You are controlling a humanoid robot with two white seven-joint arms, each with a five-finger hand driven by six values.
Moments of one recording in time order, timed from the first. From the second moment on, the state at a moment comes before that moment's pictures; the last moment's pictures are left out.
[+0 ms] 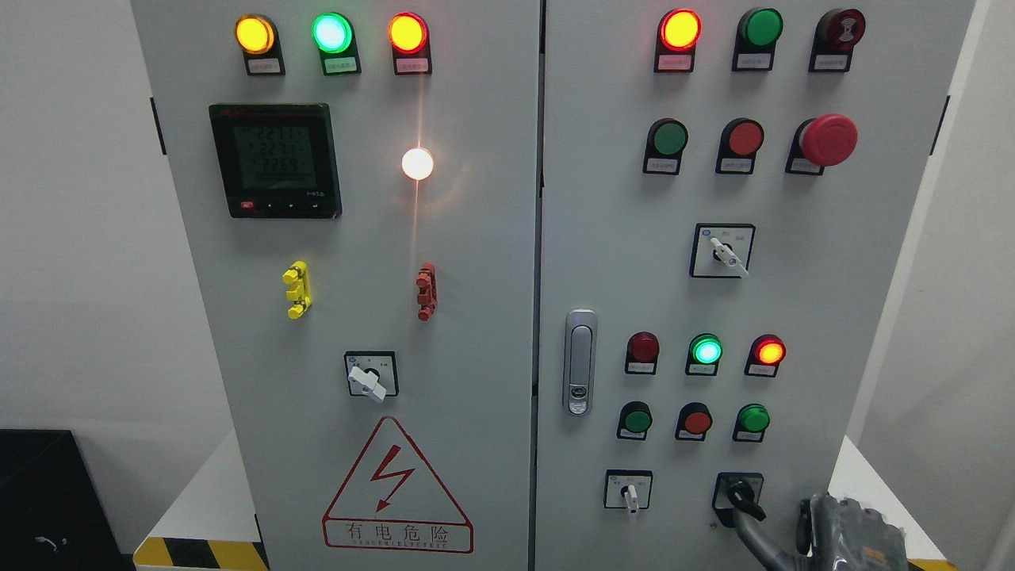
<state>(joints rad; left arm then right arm) 0.04 -0.10 -0.07 -0.08 0.08 -0.11 0.18 -0.23 0.13 -0.25 -1.68 1.38 0.13 0.07</state>
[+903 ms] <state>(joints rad) 0.04 -0.10 -0.07 -0.08 0.08 -0.11 0.18 -0.18 0.13 -0.22 -1.70 1.32 0.11 0.02</state>
